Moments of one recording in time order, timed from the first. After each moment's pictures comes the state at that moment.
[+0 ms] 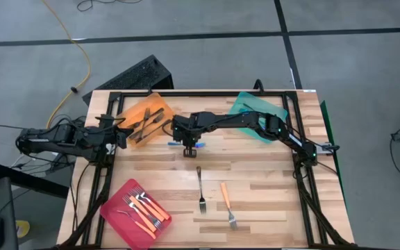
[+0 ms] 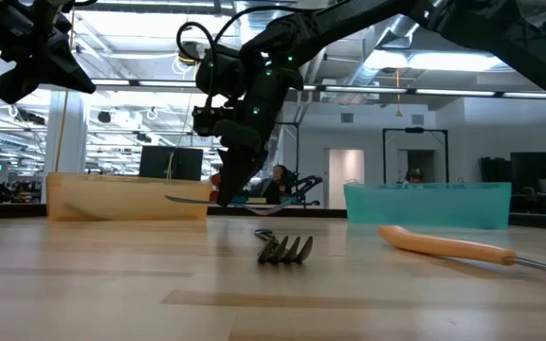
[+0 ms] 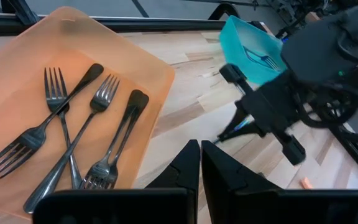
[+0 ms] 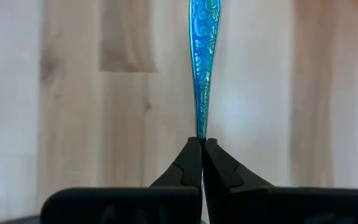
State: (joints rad) left arm -0.09 0.31 0.60 -0.94 -0.57 -1.01; right arm -0.16 2.38 2.04 -0.81 -0.10 -0.14
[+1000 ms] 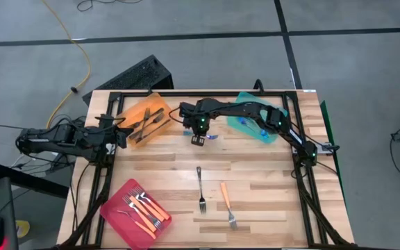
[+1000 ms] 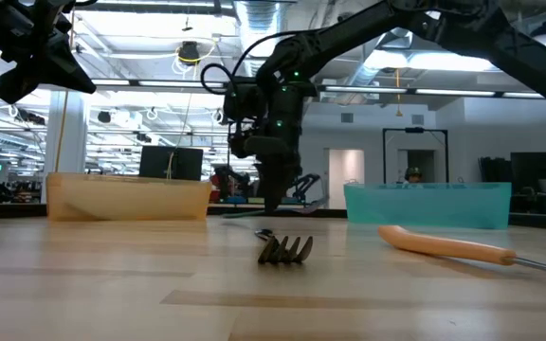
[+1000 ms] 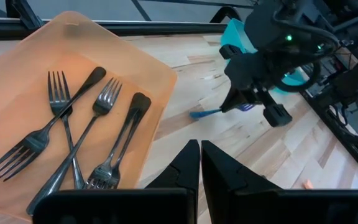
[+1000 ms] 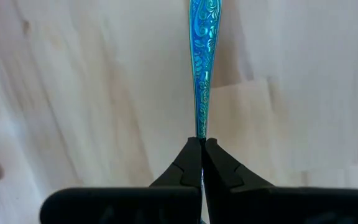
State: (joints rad) left arm -0.09 0.31 0.60 -0.94 -0.59 -1.00; right arm -0.29 2.37 2.04 -1.04 -0.10 -0.05
